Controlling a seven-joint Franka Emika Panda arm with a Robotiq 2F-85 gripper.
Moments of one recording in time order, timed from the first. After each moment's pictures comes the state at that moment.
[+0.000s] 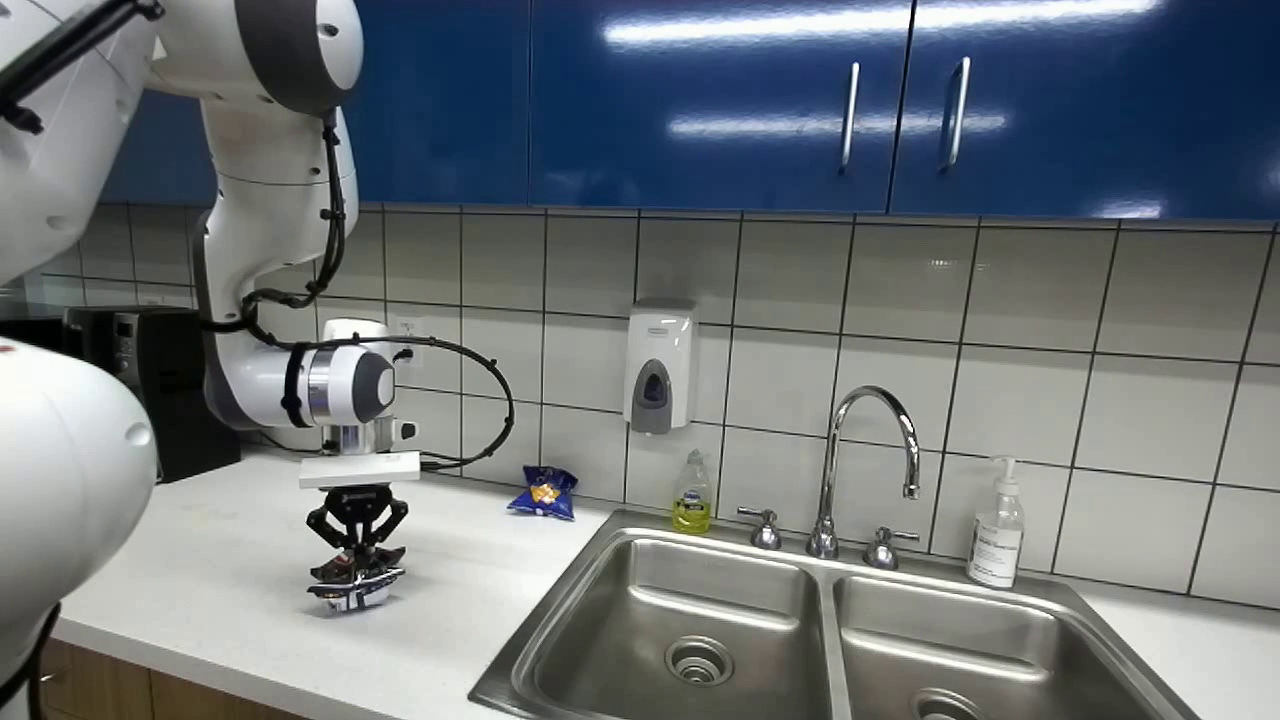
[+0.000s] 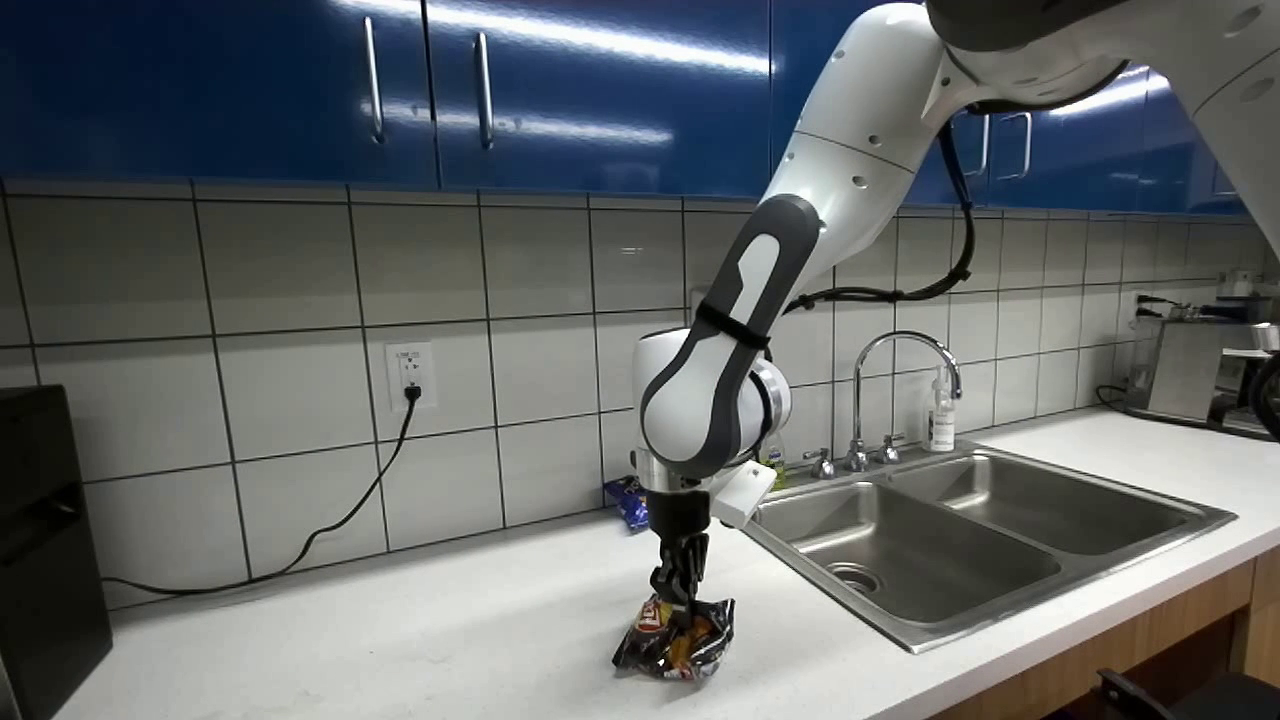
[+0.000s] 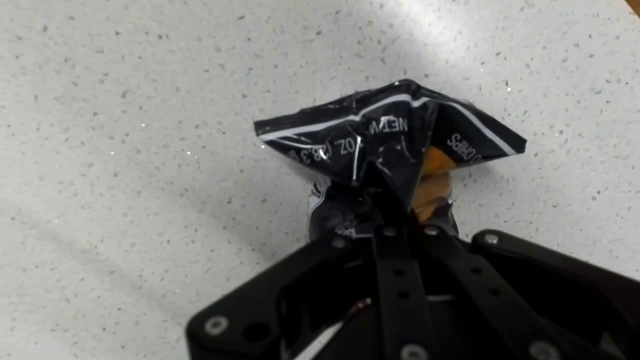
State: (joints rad) arm 0.22 0.45 0.16 -2.24 -0.16 2.64 -0.27
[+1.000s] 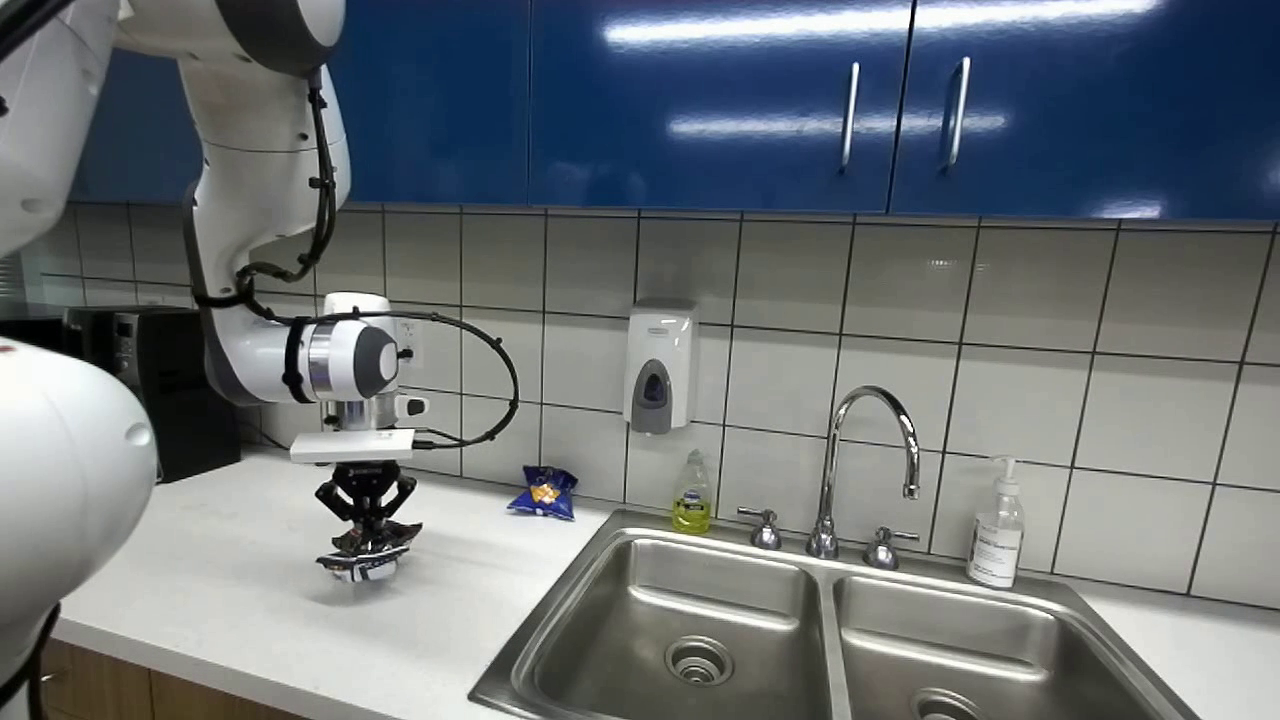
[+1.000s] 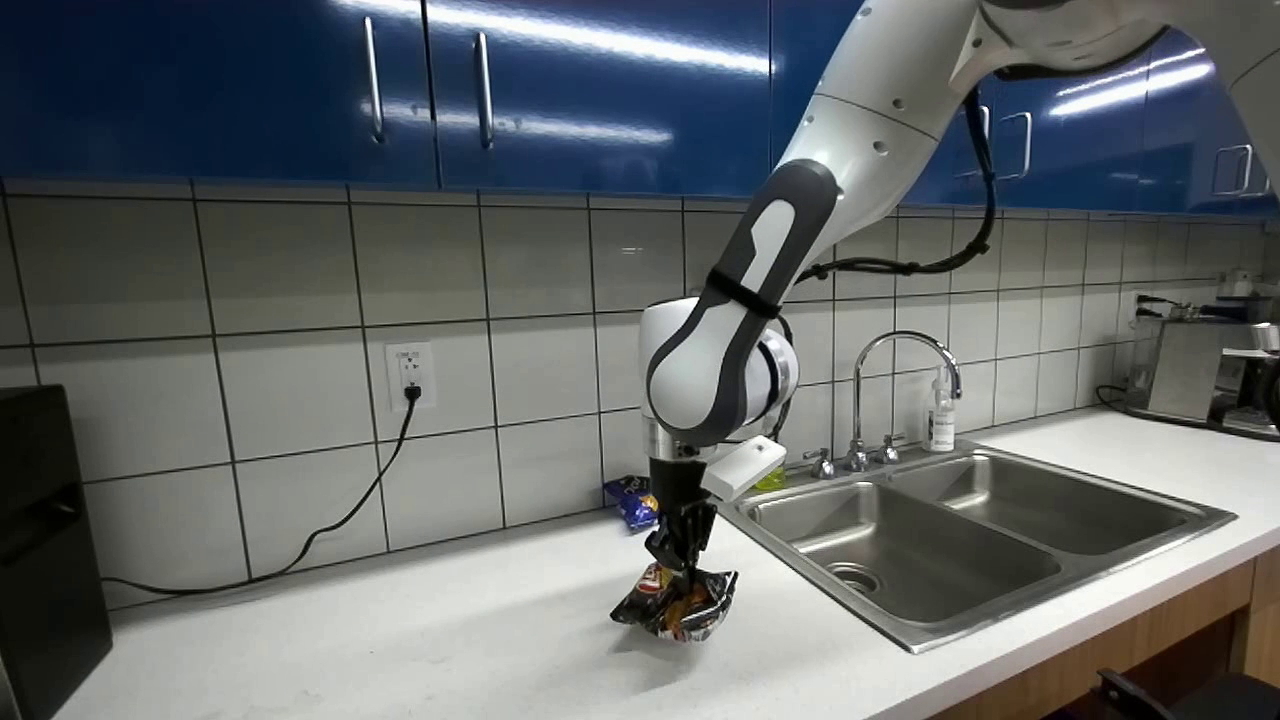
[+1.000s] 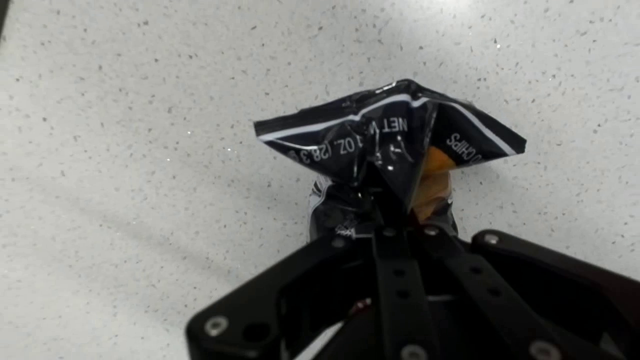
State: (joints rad) arm 0.22 0.36 0.15 -2.27 -0.16 2.64 -0.11
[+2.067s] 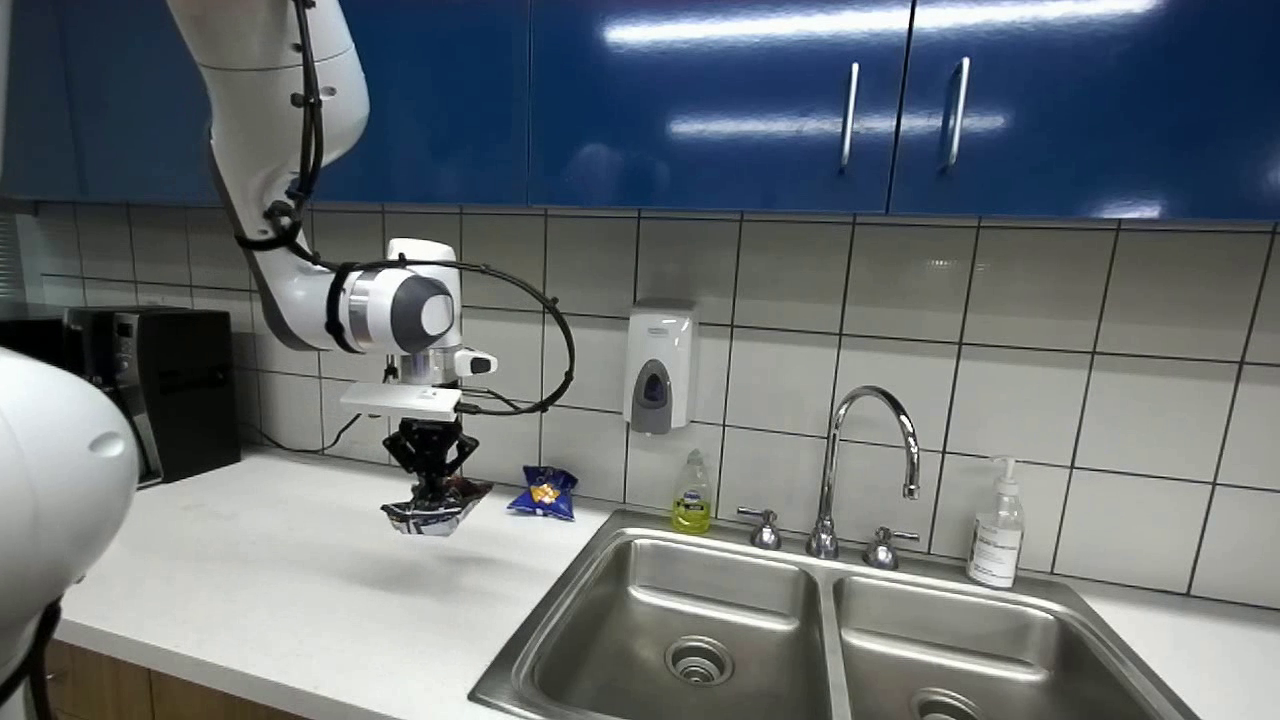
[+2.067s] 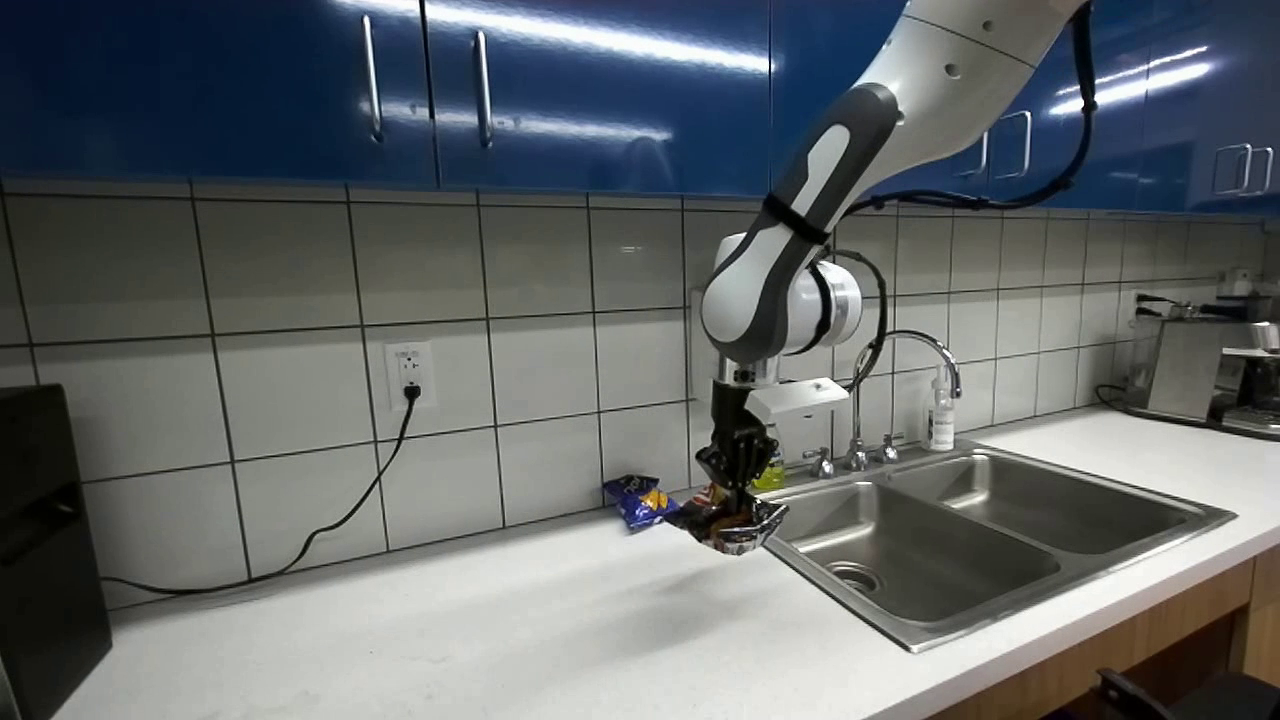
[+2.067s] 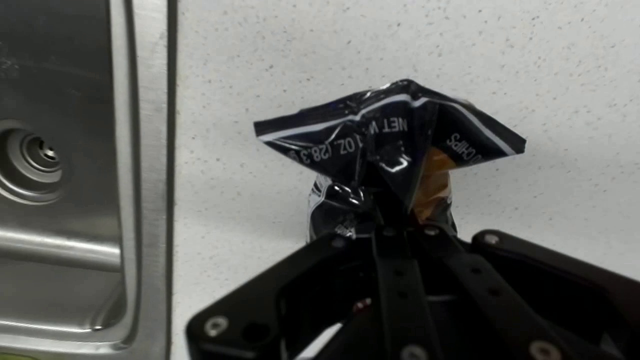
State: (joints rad) arm 0.11 0.15 0.09 -2.37 -0.01 2.62 -0.07
